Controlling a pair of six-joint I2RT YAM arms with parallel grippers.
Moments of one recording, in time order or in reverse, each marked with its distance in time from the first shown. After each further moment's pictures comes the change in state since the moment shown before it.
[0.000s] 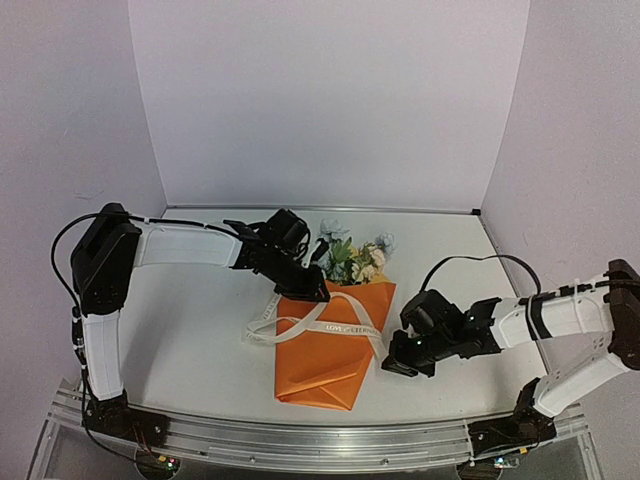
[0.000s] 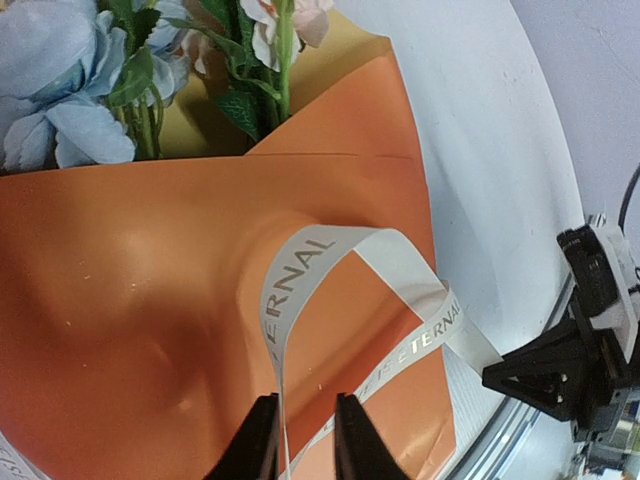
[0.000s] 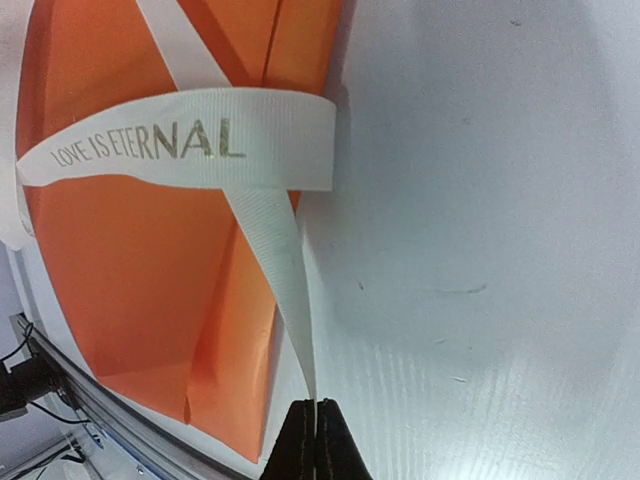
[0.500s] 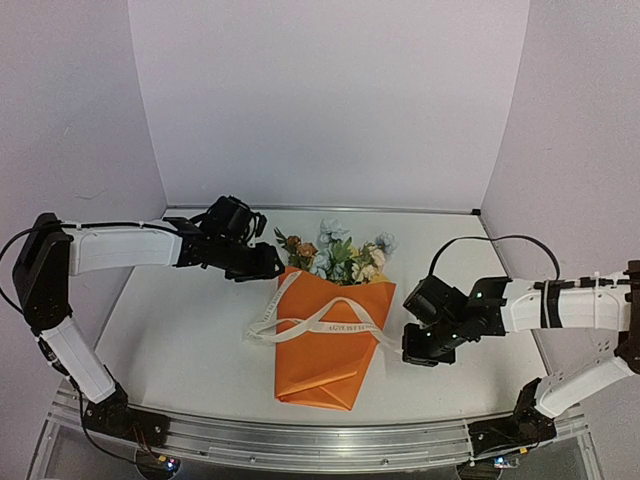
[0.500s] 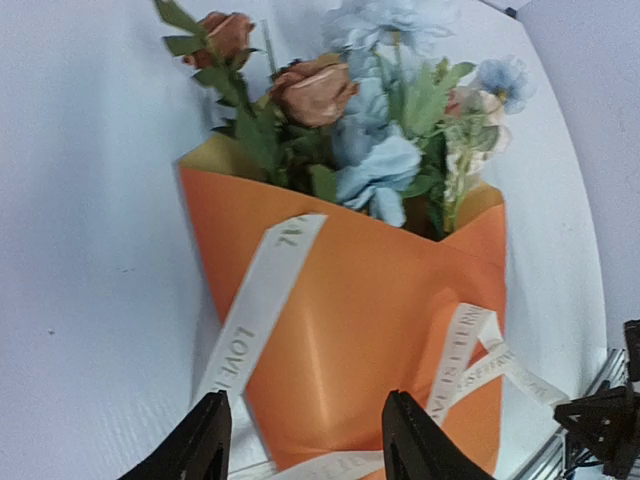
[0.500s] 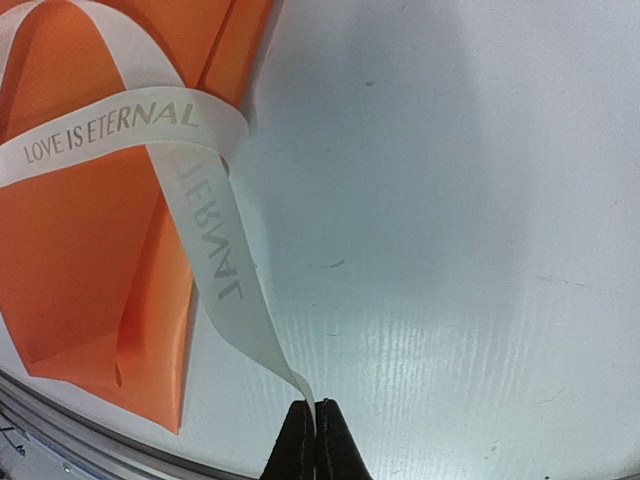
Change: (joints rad) left arm 0.112 -0.327 -0.277 0.080 -0.253 -0.116; right arm 0.011 -0.062 0.170 -0.436 0.160 -0.126
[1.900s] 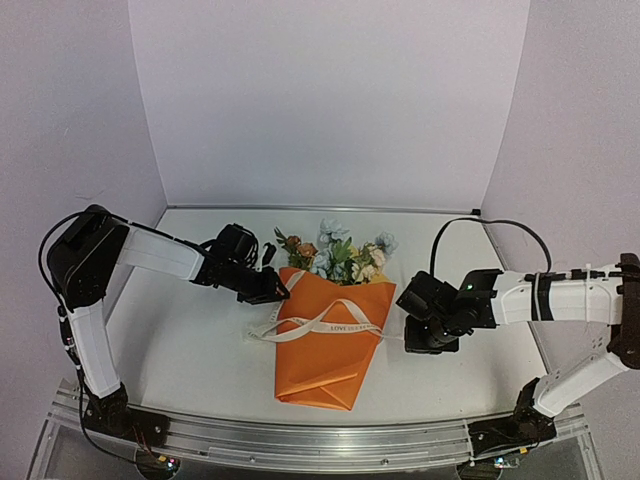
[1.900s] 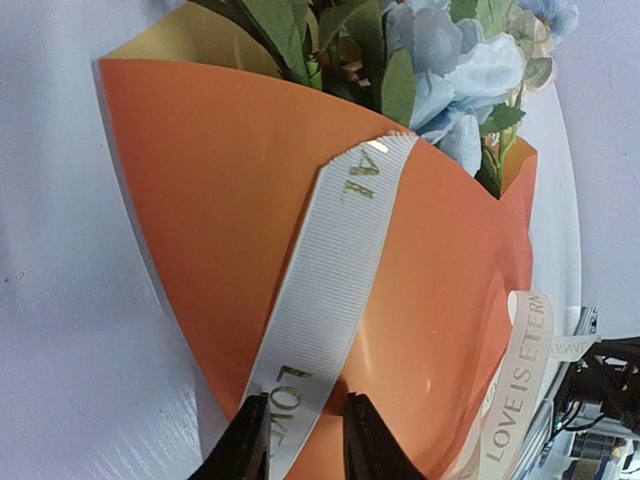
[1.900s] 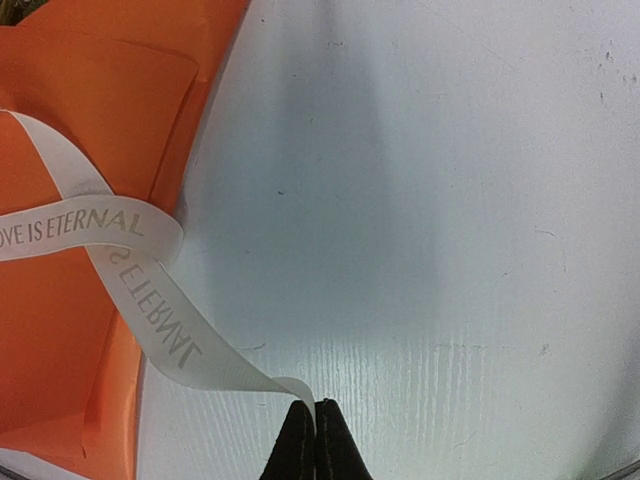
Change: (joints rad) left arm 0.106 0.232 -0.108 0.287 0.290 0.002; right arm 0.000 0.065 0.086 -0.107 0.241 -0.030
